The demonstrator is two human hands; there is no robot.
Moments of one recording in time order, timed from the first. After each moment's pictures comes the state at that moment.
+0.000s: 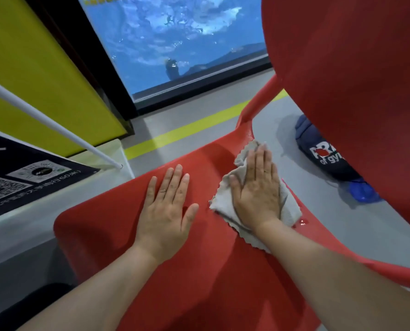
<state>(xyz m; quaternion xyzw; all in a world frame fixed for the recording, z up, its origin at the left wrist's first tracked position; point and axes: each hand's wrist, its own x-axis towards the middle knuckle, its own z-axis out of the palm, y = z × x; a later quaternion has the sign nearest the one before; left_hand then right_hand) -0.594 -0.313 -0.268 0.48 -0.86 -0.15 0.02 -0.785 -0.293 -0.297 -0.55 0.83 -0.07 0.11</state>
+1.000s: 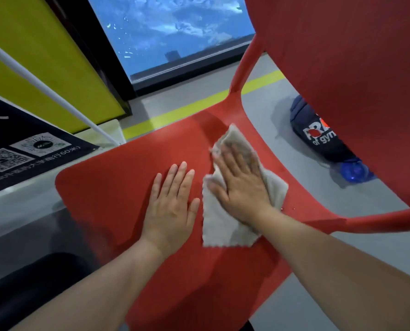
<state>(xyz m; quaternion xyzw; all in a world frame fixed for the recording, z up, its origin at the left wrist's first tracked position) -0.605 -0.238 -0.251 0.50 -0.85 -0.17 0.02 -0.783 -0.231 -0.290 -0.71 0.70 -0.04 0.12</state>
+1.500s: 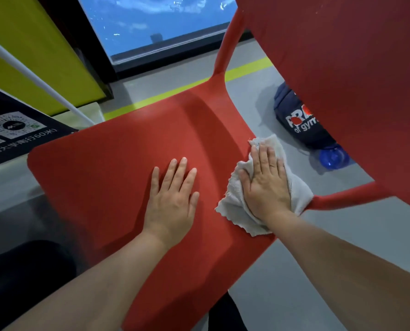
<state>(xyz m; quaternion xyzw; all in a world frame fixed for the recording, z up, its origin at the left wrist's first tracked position) -0.625 -0.203 -0.263 0.48 -0.86 -0.18 0.00 -0.827 -0.169 -0.284 -0.56 0.82 0.00 0.13</state>
